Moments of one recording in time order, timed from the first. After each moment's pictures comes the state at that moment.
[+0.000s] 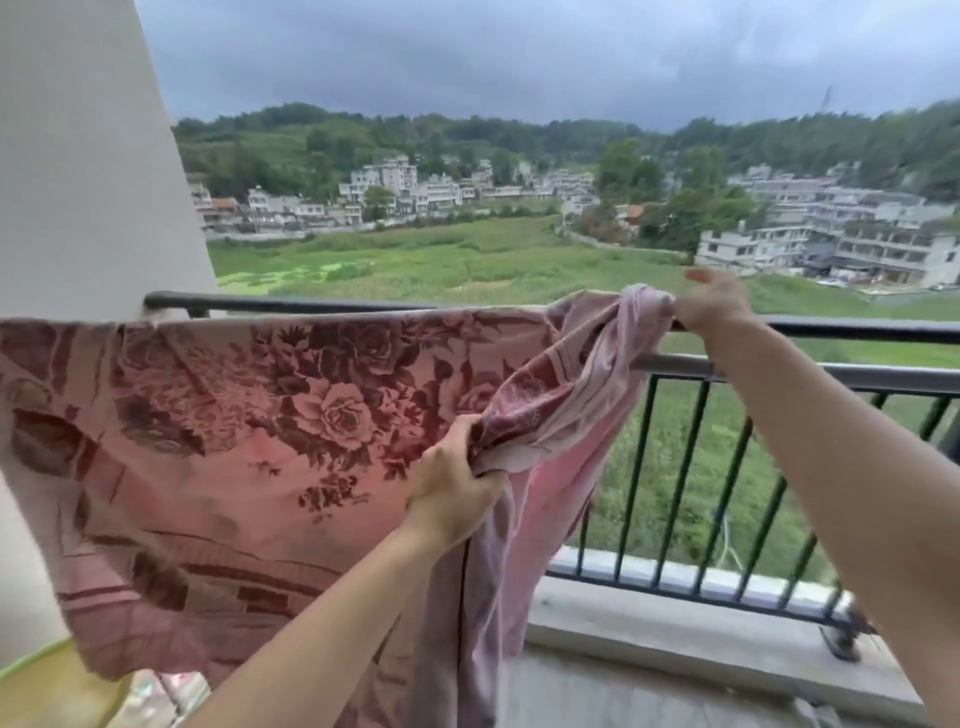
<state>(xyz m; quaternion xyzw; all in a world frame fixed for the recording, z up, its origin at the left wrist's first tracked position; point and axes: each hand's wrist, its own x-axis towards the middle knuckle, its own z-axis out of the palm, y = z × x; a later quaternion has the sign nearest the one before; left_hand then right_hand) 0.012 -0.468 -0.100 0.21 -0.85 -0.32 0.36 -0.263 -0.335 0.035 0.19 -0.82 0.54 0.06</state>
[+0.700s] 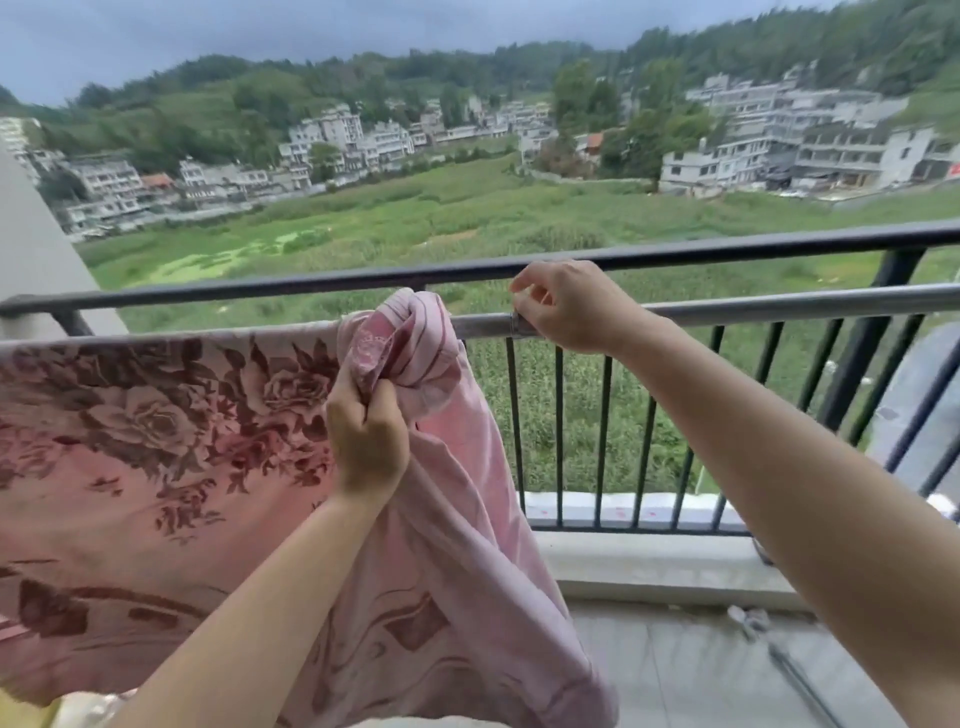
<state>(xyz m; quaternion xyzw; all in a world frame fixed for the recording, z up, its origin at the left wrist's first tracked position) -0.136 -0.363 -0.084 0.19 -0.70 -0.40 0.57 -0.328 -0.240 -0.009 0.49 -0.82 0.27 0.10</state>
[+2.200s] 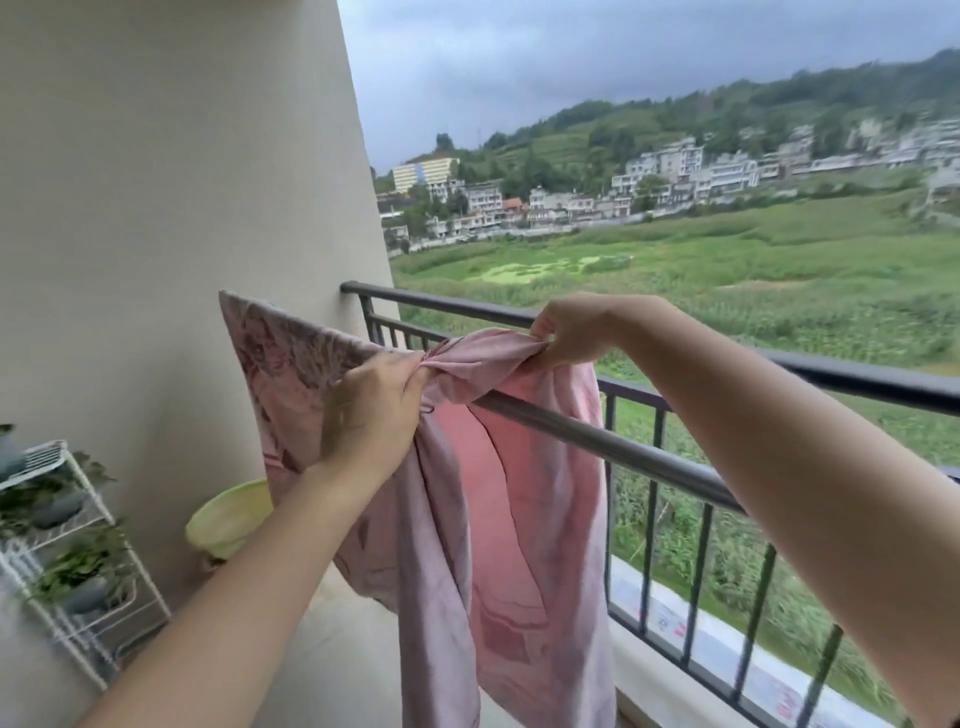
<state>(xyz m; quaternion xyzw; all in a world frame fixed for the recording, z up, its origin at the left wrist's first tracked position) -0.255 -0.146 0.001 0.46 -0.77 0.11 0.44 -0.500 -0.157 0.074 0.76 -0.65 0.05 -0.07</state>
